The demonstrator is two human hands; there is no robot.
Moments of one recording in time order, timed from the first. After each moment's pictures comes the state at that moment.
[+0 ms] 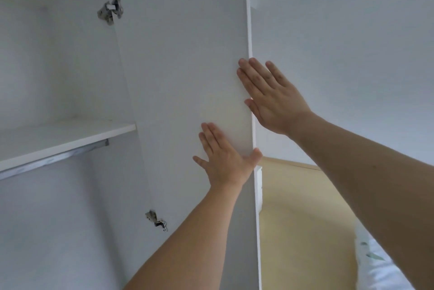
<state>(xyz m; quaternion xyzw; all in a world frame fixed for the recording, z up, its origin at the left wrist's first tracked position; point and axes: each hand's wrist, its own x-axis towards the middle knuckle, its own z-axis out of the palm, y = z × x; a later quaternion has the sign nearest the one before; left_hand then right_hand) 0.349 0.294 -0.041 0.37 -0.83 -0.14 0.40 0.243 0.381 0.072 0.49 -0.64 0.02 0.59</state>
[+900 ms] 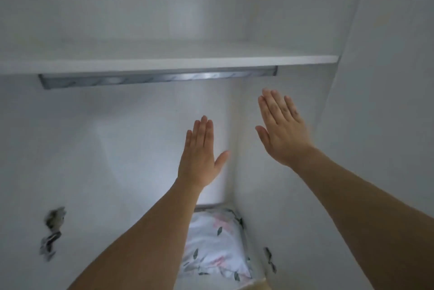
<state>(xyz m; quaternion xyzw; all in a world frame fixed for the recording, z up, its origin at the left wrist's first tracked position) 0.772 0.074 -0.203 0.53 -0.79 0.11 0.29 0.558 0.117 -0.117 0.72 -0.58 0.13 0.35</state>
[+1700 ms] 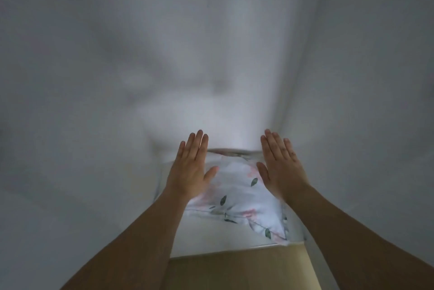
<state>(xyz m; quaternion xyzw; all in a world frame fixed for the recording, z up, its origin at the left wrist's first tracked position) 0.858 -0.002 -0.562 0.62 -0.77 0.07 0.13 0.606 -0.016 -0.535 0.82 -0.56 0.05 0.08</state>
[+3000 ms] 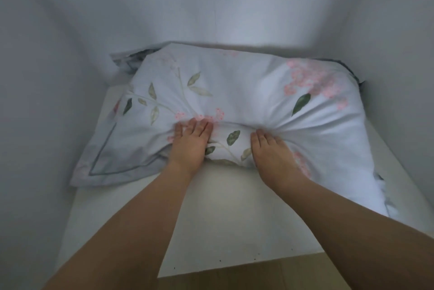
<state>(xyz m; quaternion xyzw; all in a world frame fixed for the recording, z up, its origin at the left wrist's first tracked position) 0.900 -0.166 -1.177 0.65 -0.75 -0.01 -0.11 0.687 -0.147 -1.157 0.83 -0.55 -0.13 0.02</state>
